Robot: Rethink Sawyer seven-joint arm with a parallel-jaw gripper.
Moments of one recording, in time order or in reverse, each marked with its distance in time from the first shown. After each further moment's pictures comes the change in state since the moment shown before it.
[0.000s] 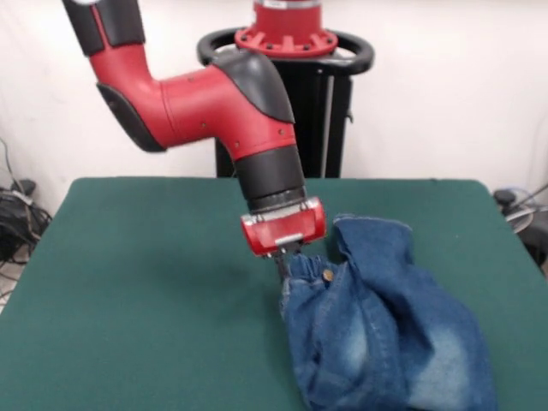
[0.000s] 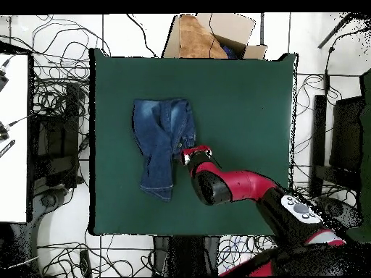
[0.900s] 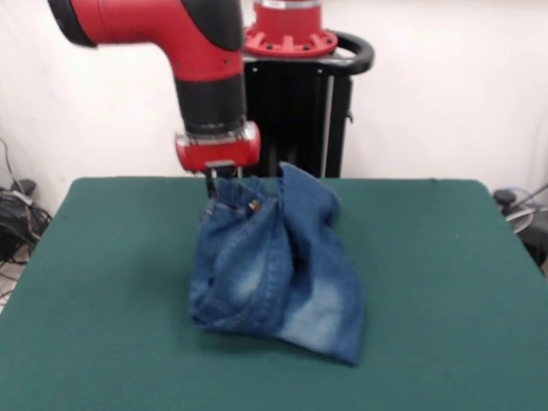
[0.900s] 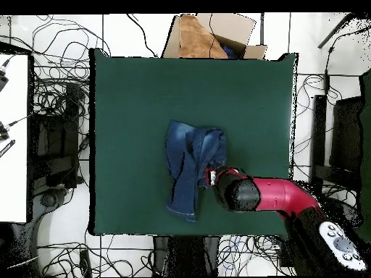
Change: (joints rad) arm -0.033 -0.323 -0.053 0.083 0.123 0.542 0.000
